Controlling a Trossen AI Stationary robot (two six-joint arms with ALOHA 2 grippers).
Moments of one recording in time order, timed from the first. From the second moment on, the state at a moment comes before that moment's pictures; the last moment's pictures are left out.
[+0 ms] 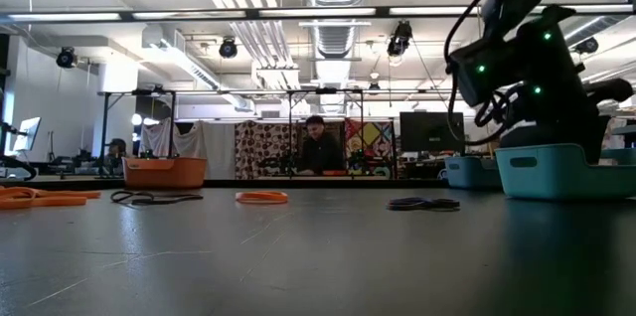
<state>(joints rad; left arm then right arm) 0.25 0.85 1.13 -0.51 0.25 -0.05 -0.18 1.55 0.76 -1.18 0.22 1.13</state>
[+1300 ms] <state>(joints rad) -0.09 0.55 0.64 -0.30 0.48 -0.50 0.11 1.96 1.23 -0.12 0.39 0.40</state>
